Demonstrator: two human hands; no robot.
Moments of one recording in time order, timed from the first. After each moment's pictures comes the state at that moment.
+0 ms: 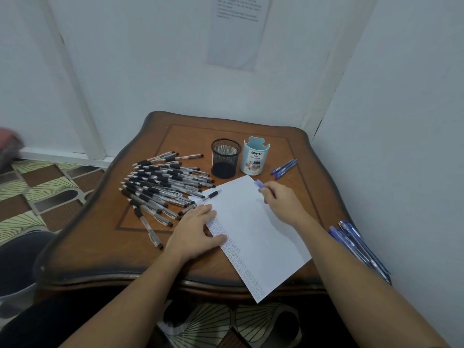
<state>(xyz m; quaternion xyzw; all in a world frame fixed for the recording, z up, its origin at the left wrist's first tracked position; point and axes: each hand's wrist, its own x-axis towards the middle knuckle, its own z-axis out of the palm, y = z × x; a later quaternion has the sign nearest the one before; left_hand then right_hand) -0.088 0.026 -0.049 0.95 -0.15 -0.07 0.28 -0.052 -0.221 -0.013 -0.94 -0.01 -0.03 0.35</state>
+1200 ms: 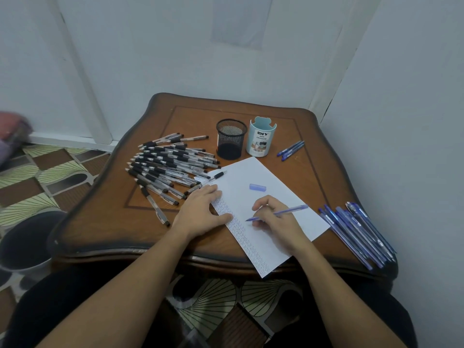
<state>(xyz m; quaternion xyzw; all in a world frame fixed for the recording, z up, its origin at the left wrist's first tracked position) -0.085 0.025 -0.056 0.95 -0.15 -0.06 0.27 -0.144 -0.184 -0.041 -0.77 0.02 0.05 0.64</state>
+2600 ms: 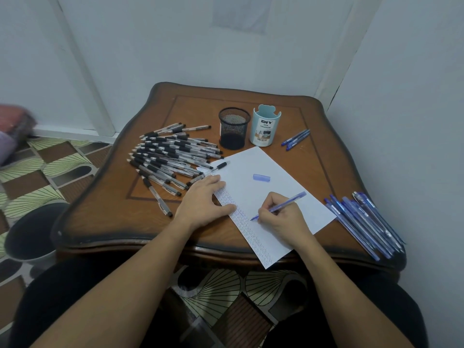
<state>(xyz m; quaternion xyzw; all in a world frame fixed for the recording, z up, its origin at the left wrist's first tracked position) -0.088 0.023 -0.052 0.95 -0.14 -0.06 0.27 -0.150 -0.187 -0.056 -0.83 -0.01 0.00 0.56</state>
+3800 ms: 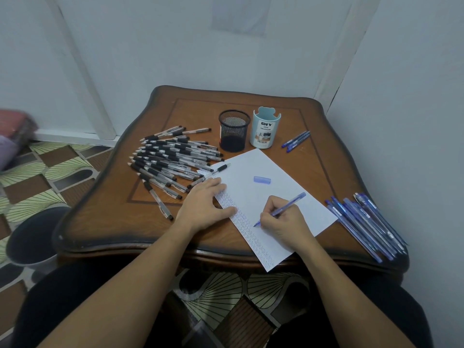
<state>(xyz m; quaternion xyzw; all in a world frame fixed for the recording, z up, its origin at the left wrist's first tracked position) -0.089 0.023 -0.050 0.95 -0.14 -0.06 0.27 -0.152 -0.187 -0.051 -0.84 -0.01 0.00 0.55</state>
